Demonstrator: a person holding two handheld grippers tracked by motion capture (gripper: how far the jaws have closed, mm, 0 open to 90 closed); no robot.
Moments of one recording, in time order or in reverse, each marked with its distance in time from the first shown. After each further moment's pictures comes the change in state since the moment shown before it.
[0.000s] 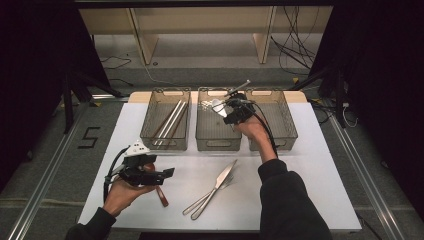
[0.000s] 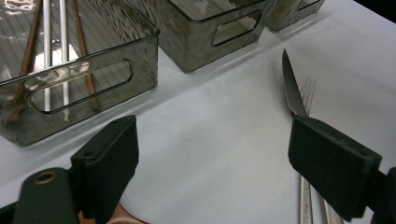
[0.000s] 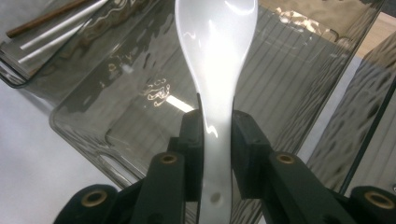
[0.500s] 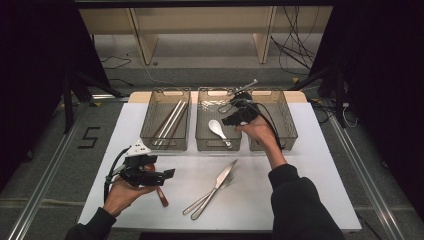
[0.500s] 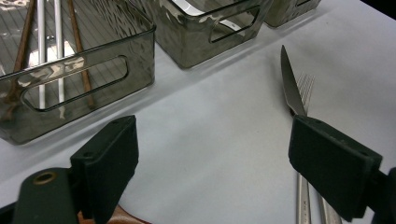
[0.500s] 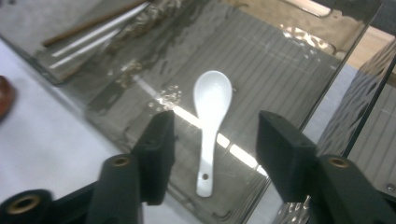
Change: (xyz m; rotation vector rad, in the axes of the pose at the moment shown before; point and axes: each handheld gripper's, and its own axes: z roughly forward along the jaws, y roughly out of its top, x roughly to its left) left arm 0.000 0.000 0.001 0.011 -0.010 -0.003; right arm 0.002 -0.011 -0.029 -0.077 0.047 -0.021
